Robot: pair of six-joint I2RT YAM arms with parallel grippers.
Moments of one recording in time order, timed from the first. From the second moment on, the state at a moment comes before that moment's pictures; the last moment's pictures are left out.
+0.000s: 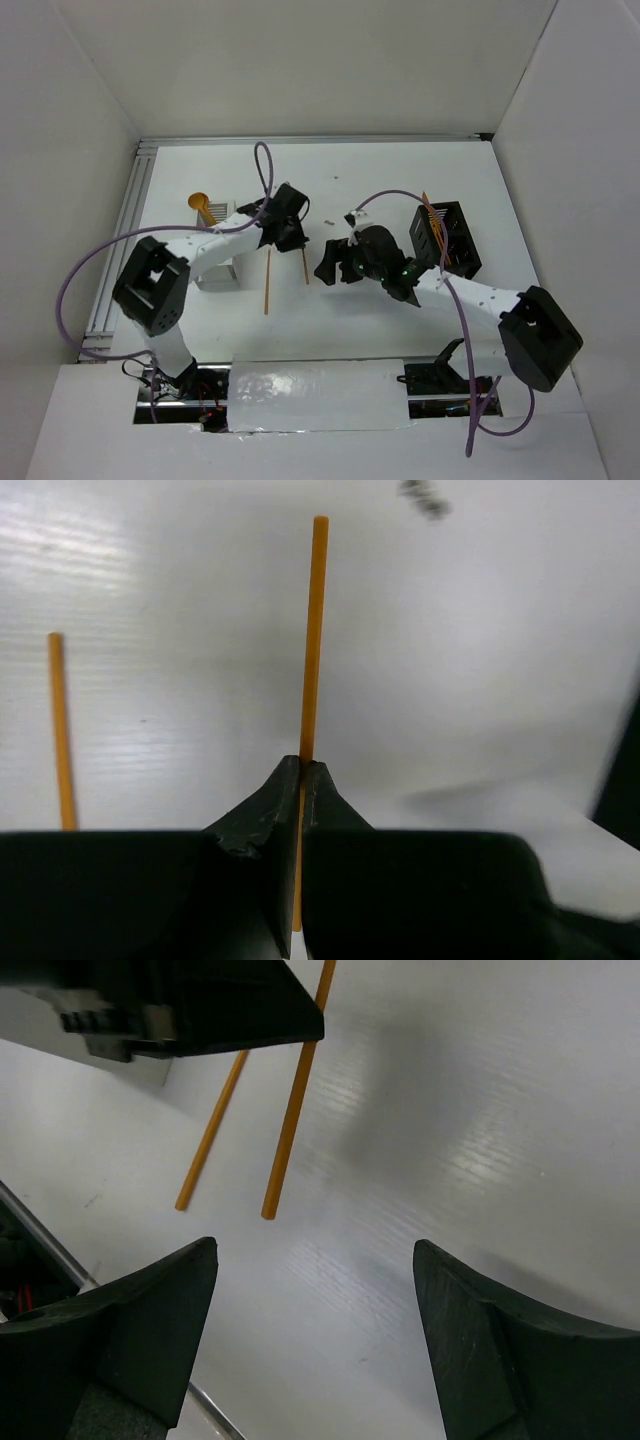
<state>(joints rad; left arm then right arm) -0.62 1.78 1.26 -0.53 -0.15 -0.89 0.73 1.27 0.65 0.07 -0.10 0.51</state>
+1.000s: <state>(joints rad) -0.67 1.43 1.02 -0.14 0.11 -0.79 0.79 1.40 0.73 0.18 0.05 0.55</state>
